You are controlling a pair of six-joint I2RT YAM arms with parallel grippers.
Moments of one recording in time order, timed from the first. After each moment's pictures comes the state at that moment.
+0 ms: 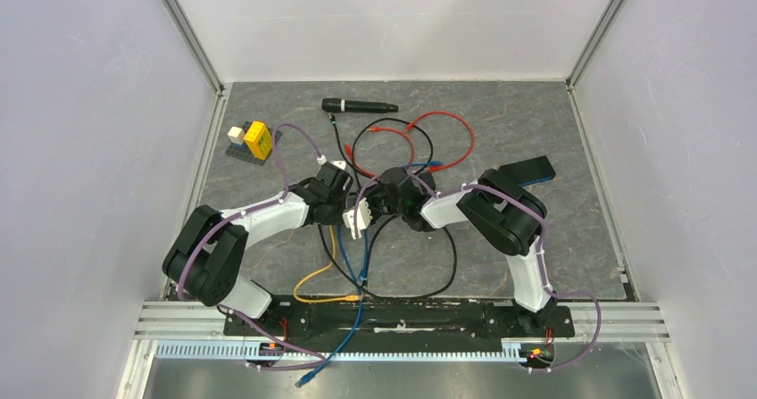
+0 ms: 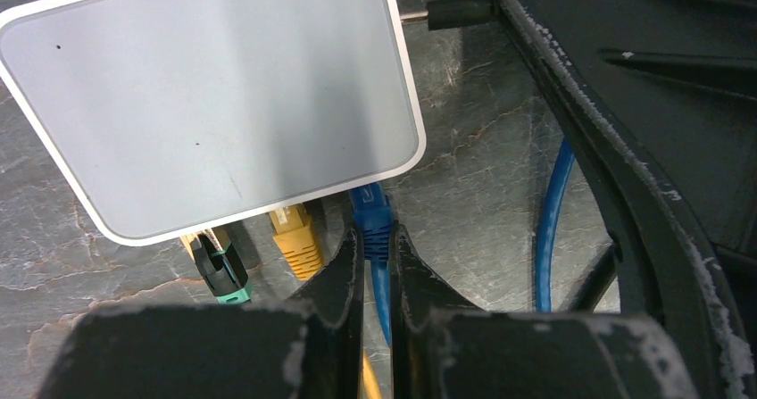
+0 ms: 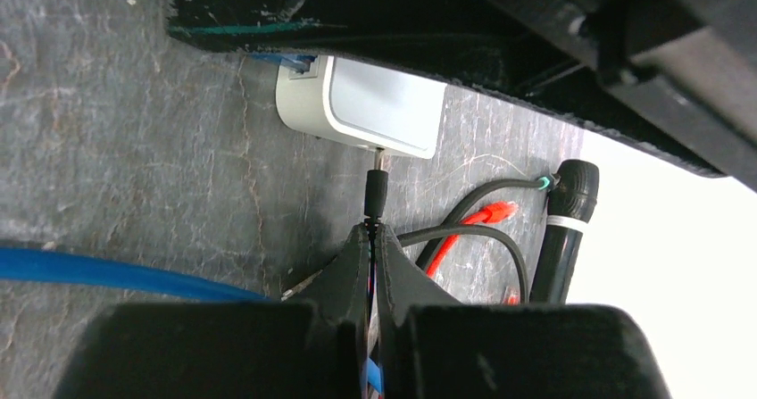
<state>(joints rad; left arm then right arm) -0.57 1.50 0.75 -0.32 -0.13 -0.45 0.83 2.06 0.98 0.58 -0.31 -1.32</state>
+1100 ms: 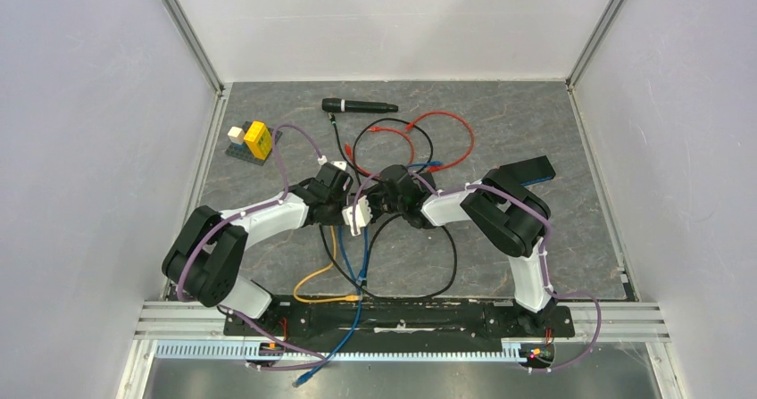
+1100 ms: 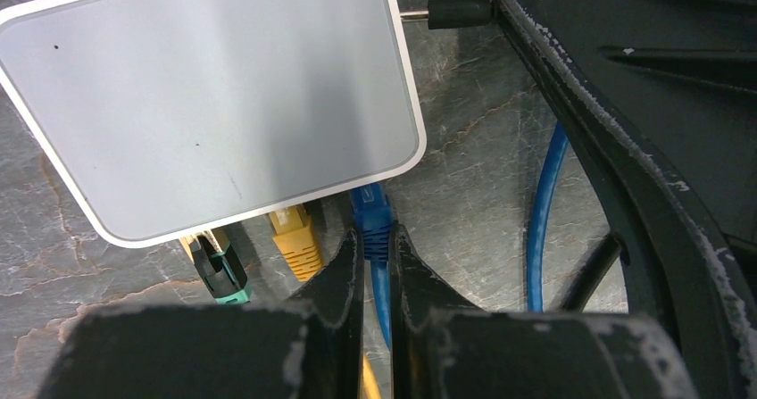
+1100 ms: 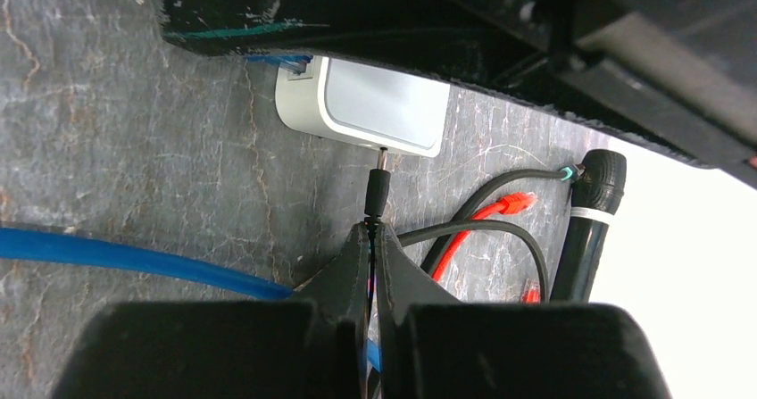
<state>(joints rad) -0.57 1.49 0.74 -0.31 -0.11 -0.45 0.83 2.03 1.00 0.47 -0.32 -1.28</state>
